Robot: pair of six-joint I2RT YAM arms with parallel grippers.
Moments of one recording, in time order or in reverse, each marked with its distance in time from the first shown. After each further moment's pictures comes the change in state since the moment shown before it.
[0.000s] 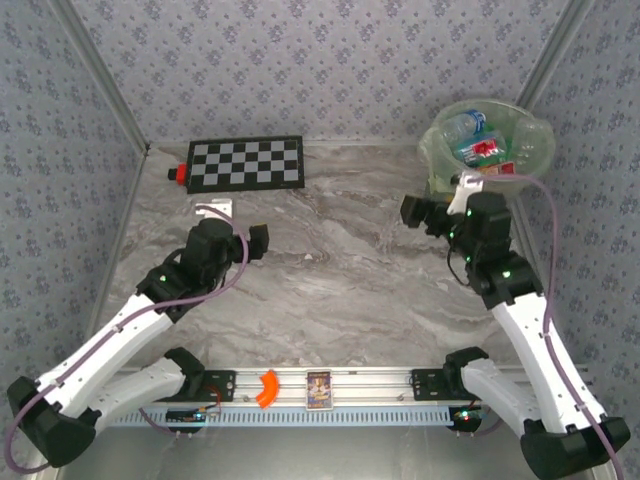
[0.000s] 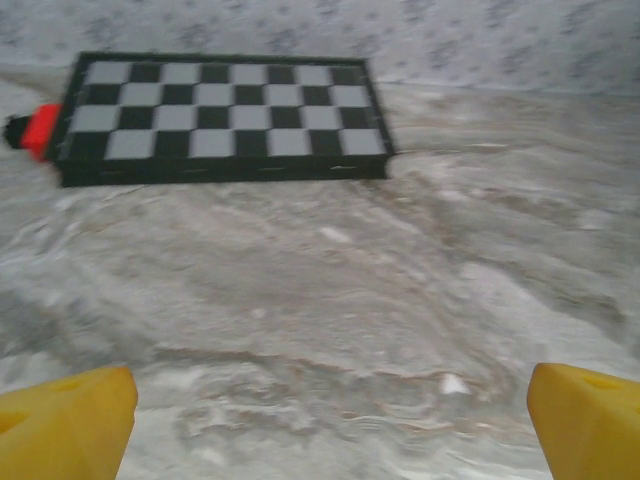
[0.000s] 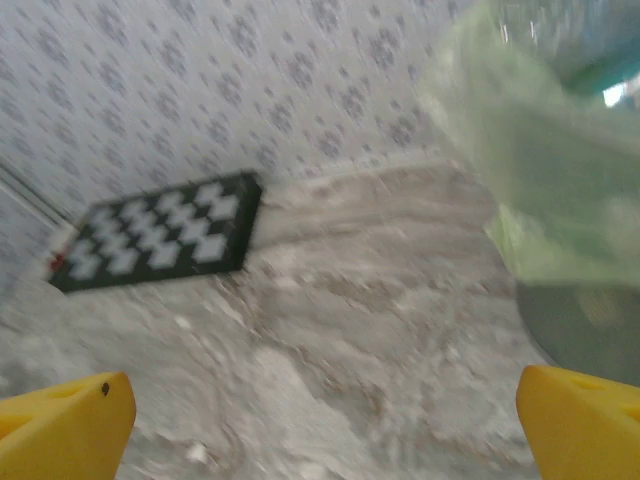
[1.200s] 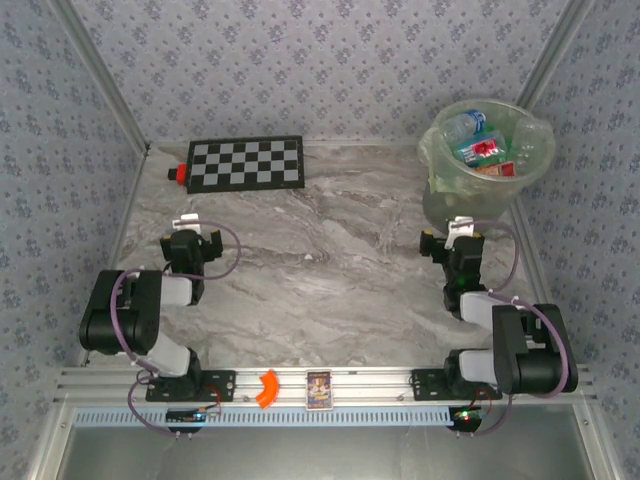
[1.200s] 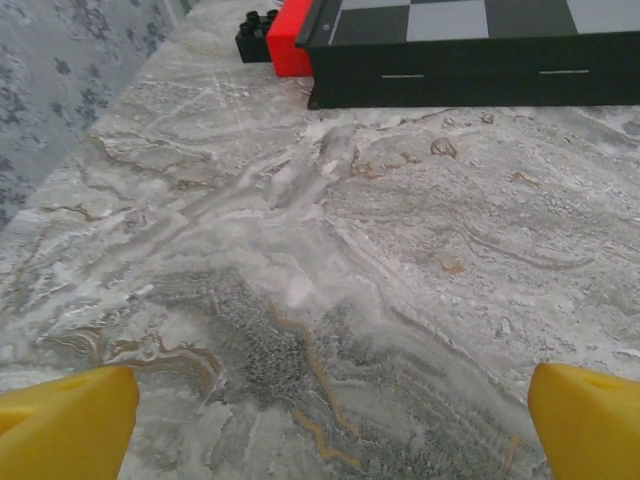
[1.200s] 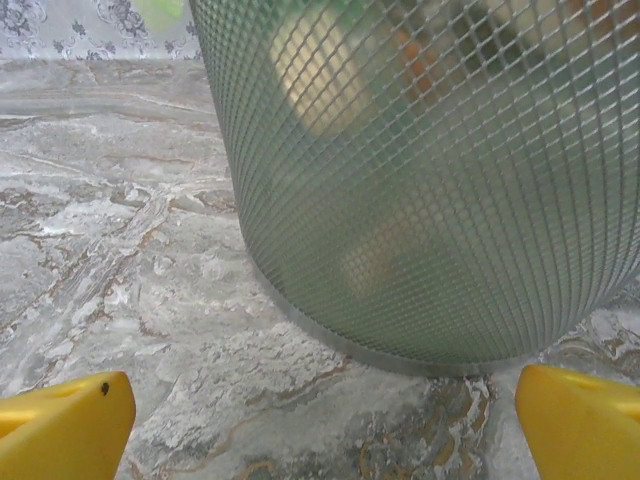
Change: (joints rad) left arm 0.629 0.648 -0.465 1.196 0.180 0.393; right arm -0.272 0.468 -0.652 1.130 0.121 -0.322
